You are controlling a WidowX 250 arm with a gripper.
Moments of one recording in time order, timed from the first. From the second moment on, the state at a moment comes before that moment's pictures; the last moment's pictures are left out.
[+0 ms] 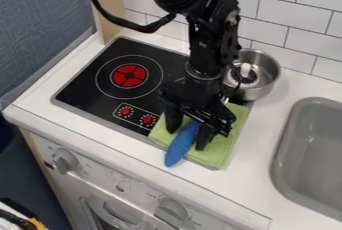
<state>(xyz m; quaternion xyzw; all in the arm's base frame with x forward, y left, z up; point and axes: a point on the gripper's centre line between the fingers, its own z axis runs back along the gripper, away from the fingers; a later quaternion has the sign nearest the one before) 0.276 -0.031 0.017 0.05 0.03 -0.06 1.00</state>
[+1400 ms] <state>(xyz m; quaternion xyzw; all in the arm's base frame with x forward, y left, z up) 0.314 0.066 0.069 0.01 0.03 0.05 1.00</state>
